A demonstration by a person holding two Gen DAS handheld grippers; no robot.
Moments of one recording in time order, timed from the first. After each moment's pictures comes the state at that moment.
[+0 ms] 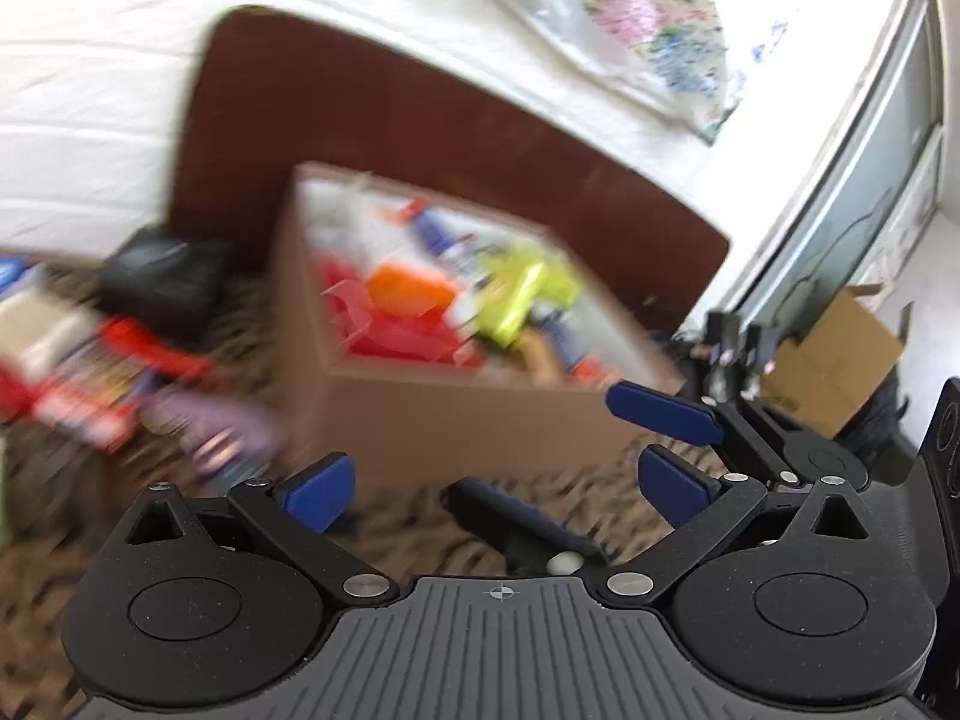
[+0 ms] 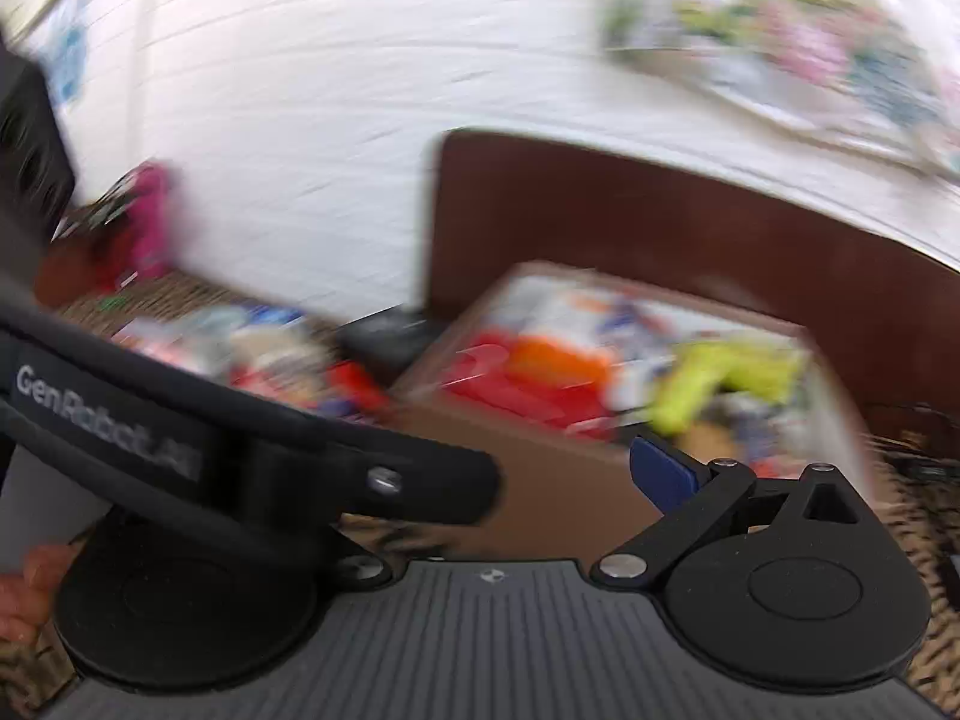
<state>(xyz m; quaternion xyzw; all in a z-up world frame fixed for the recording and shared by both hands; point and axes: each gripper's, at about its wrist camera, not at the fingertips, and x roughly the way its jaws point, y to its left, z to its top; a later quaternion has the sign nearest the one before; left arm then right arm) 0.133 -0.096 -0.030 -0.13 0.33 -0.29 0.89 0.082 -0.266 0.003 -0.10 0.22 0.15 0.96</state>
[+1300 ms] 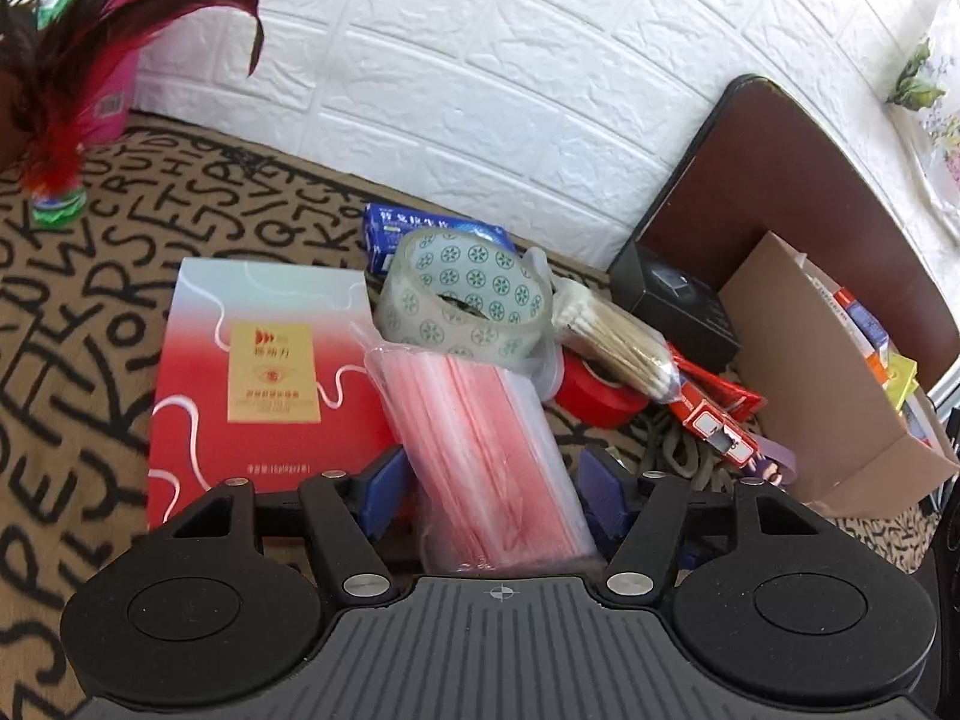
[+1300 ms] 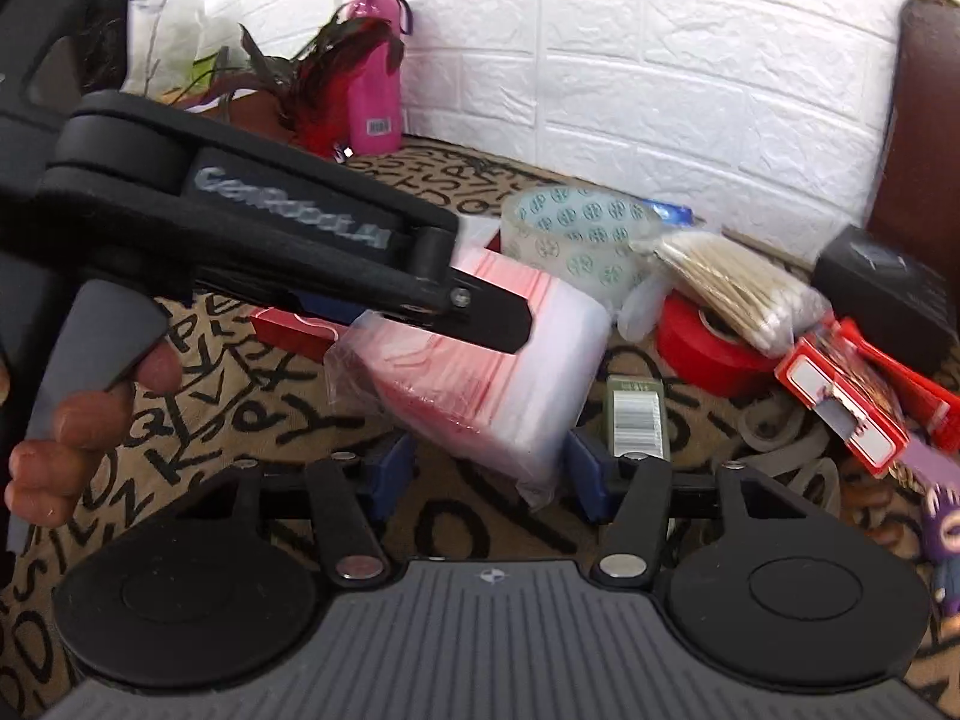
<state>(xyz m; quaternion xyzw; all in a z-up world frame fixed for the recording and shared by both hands) 0.211 0.156 -0.098 -0.17 0.37 -0.11 0.91 0.172 -0.008 -0.093 -0.09 0.32 0.31 0.89</state>
